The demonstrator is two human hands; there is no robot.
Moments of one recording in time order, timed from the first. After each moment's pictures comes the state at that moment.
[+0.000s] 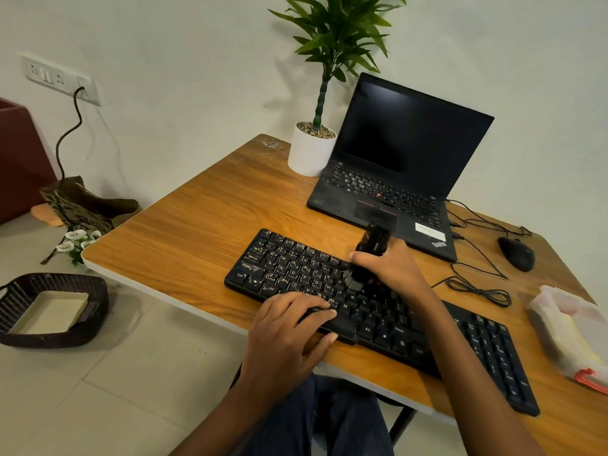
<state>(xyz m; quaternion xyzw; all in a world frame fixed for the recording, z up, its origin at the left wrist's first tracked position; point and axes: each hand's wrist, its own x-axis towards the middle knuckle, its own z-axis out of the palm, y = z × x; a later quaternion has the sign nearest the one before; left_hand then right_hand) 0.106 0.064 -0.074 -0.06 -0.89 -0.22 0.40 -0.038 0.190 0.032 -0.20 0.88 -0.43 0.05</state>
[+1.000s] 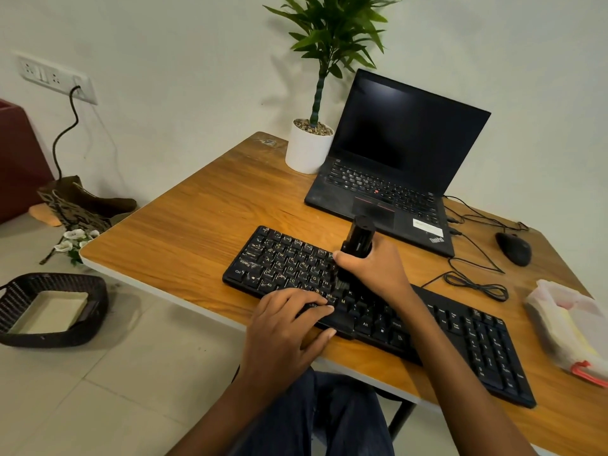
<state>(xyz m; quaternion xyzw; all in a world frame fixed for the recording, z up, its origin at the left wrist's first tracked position) 0.107 0.065 -0.069 -0.06 -0.89 -0.22 0.40 -0.017 0.179 0.030 -0.24 0.88 -0.41 0.00</state>
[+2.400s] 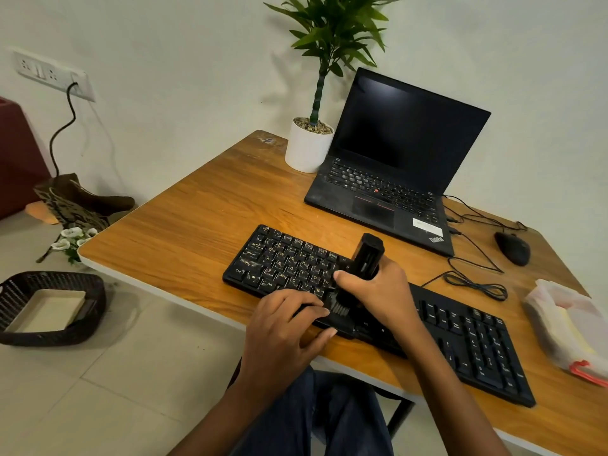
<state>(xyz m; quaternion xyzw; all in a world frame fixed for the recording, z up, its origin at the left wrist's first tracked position) 0.105 0.066 -0.075 -0.04 -0.87 -0.25 0.43 0.021 0.185 0.028 -0.18 0.88 -0.44 0.00</state>
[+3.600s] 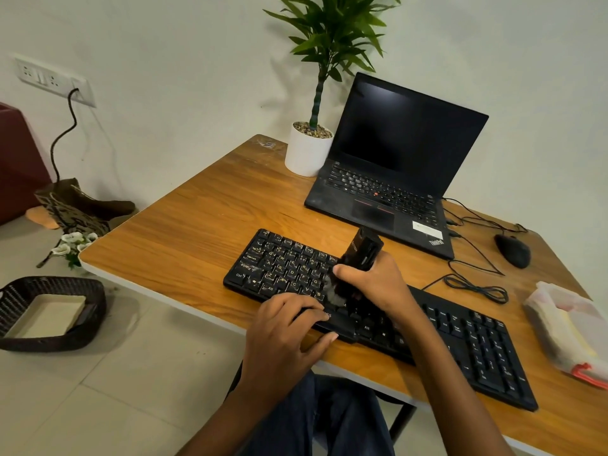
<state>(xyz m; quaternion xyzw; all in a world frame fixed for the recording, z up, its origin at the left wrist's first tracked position) 0.105 0.066 -0.074 -0.04 -0.87 -0.25 0.43 -0.003 0.180 0.025 -0.20 0.87 -0.45 0.05</state>
